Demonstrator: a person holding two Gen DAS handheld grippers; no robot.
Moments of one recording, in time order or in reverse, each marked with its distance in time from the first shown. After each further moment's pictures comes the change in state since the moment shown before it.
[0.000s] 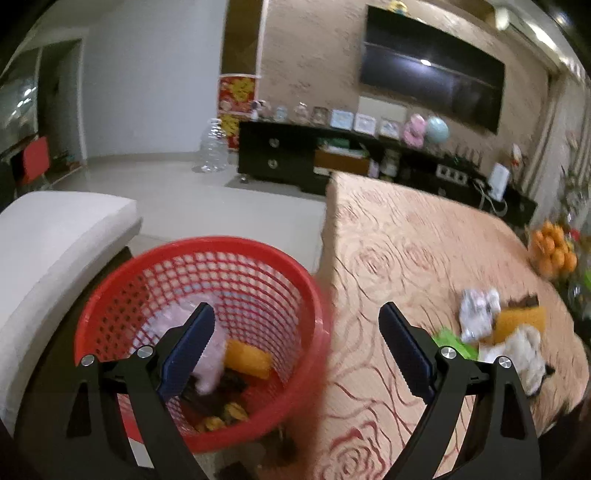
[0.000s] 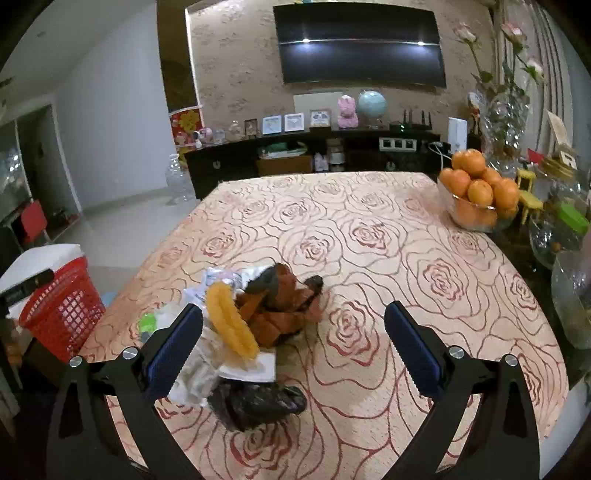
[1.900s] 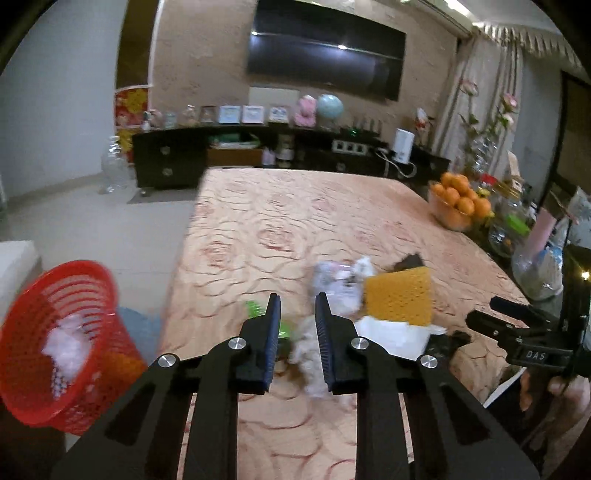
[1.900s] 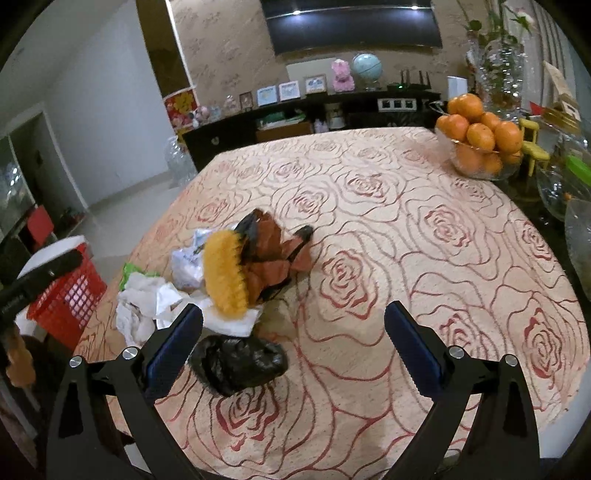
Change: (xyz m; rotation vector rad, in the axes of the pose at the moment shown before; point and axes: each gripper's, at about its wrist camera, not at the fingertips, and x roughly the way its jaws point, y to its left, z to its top) left arm -0.014 -0.111 -0.014 0.172 0.012 -0.303; right arm 0.015 -0.016 -0.026 0.060 0.136 0.073
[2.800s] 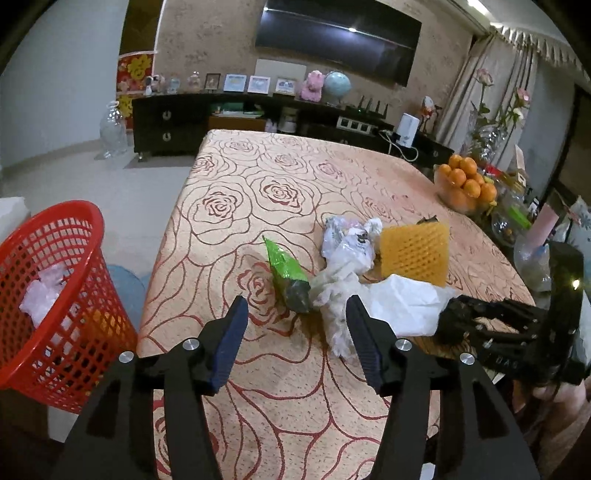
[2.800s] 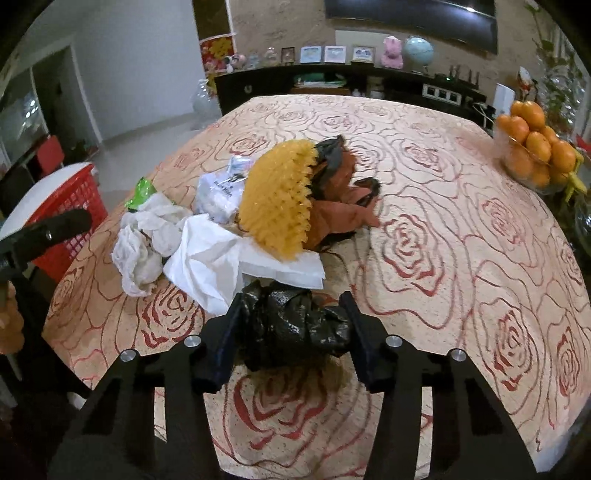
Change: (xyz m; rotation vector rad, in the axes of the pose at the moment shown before) left arm 0.025 0.010 -0.031 -0.049 0.098 -0.045; right arm 0.031 0.033 -0.019 -0.155 0.130 -0.002
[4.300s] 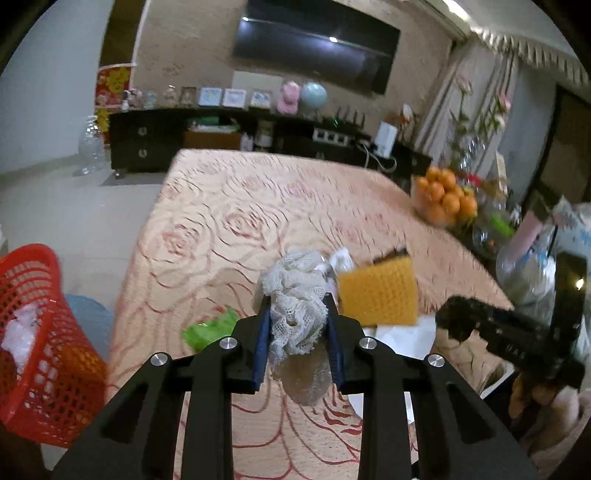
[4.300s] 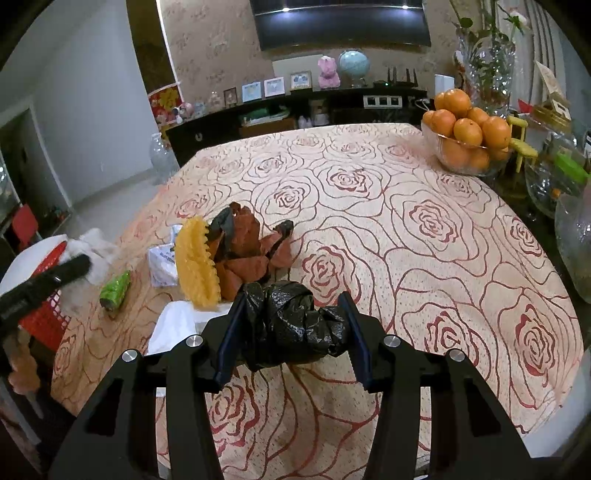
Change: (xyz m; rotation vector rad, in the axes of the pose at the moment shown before) left arm 0.006 -0.019 0.031 0.014 -0.057 -0.073; right arm -0.029 -0.043 0.009 0.186 -0.140 -0.079
